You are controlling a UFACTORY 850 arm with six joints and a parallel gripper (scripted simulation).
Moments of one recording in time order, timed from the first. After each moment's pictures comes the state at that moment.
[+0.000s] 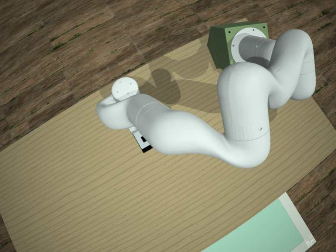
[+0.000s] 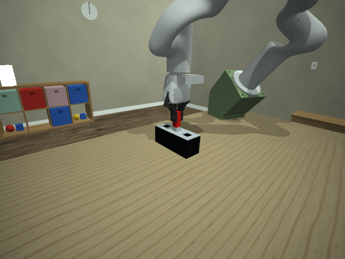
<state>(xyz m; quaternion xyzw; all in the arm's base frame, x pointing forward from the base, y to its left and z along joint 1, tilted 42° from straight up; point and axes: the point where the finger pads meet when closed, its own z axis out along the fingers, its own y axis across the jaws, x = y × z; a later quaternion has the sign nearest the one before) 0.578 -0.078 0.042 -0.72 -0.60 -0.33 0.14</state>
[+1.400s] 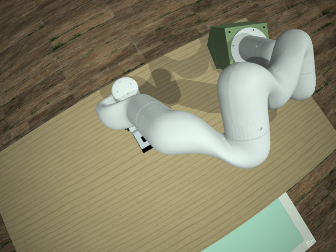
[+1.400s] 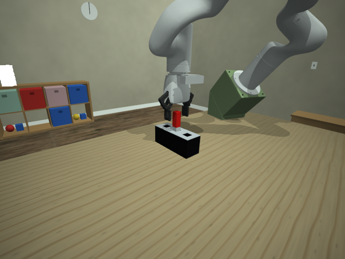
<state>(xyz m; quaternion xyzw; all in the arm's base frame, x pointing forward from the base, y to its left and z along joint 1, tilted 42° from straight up) 0.579 -0.078 0.042 -0.72 -0.60 -0.33 0.14</state>
